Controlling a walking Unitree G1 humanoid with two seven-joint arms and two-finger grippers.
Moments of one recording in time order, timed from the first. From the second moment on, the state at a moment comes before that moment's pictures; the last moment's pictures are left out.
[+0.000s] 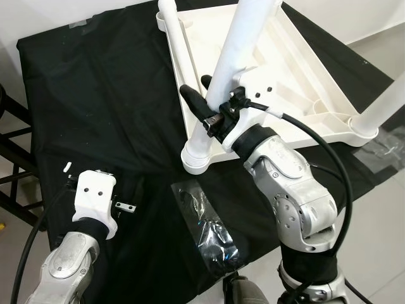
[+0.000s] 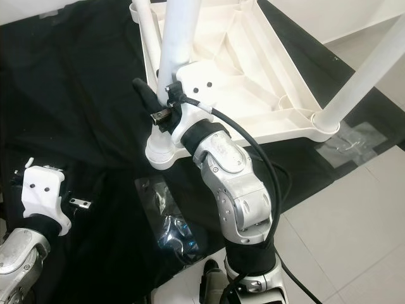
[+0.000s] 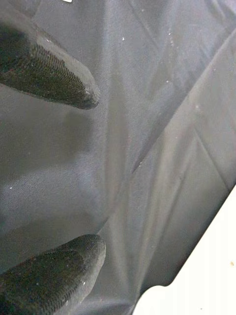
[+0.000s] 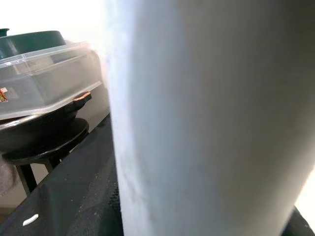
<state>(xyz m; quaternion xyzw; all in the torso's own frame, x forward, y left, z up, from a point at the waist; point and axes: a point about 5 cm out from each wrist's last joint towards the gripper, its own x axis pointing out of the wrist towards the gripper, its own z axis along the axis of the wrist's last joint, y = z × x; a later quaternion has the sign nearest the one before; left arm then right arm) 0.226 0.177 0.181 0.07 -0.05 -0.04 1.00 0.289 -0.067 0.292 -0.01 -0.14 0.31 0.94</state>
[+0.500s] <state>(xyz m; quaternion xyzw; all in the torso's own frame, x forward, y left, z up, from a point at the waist) 0.231 0.176 0.180 0.07 -0.05 -0.04 1.00 0.315 -0.092 0.324 -0.20 -0.11 0.52 0.82</state>
